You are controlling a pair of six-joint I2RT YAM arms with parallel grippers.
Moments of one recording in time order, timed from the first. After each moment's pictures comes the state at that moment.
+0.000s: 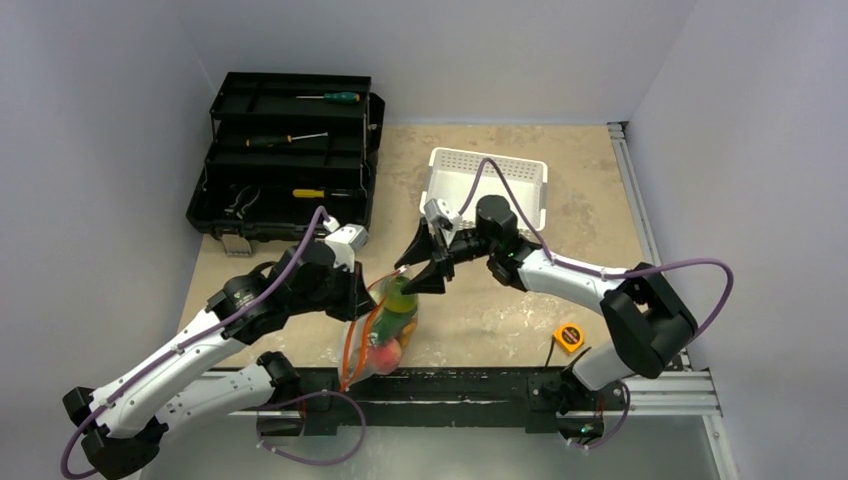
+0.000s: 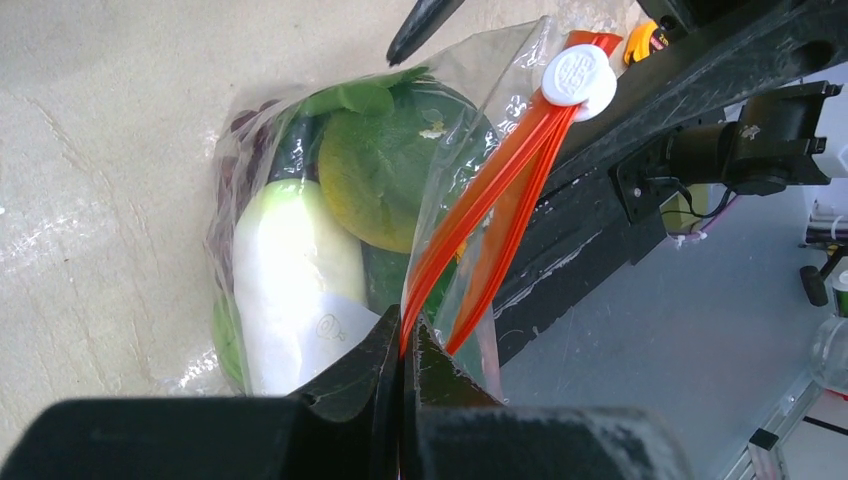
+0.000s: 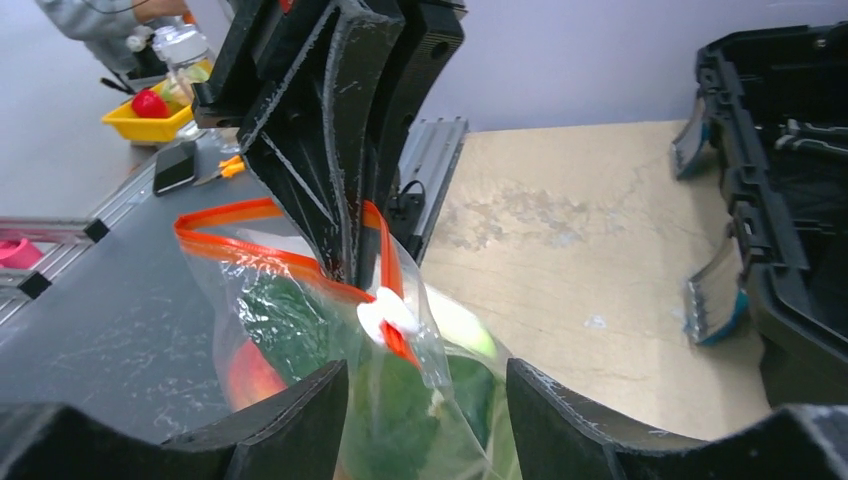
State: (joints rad) left arm -0.84 0.78 0.91 -0.84 0.07 -0.59; right arm 0.69 1.49 0.81 0.61 -1.12 0.12
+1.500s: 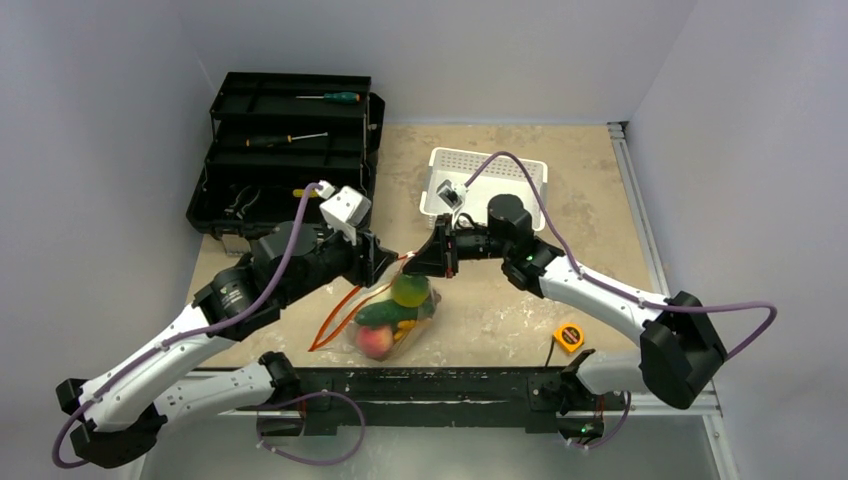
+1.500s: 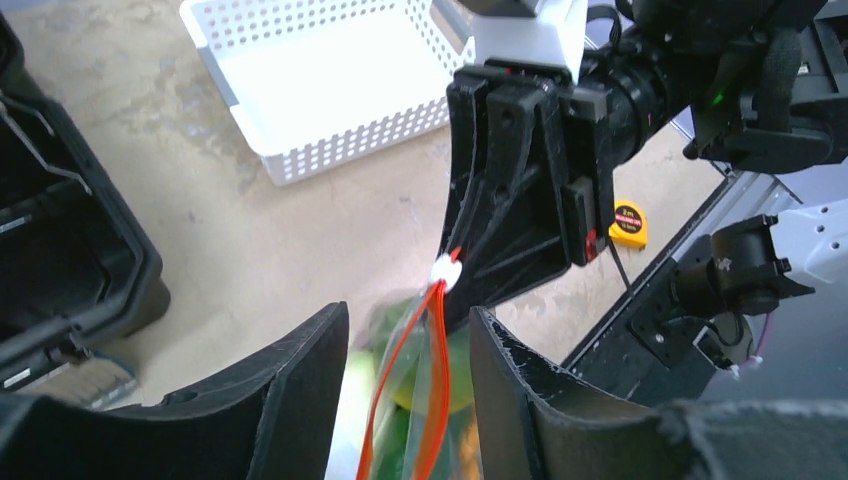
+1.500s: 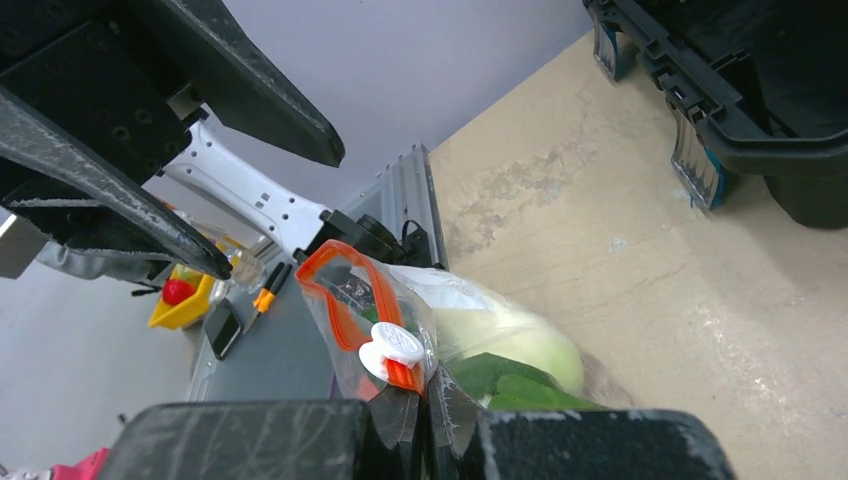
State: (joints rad) left arm -0.92 0.81 1.06 -0.58 -0.14 -0.30; right arm 0.71 1.32 0.83 0.35 -0.82 0.55
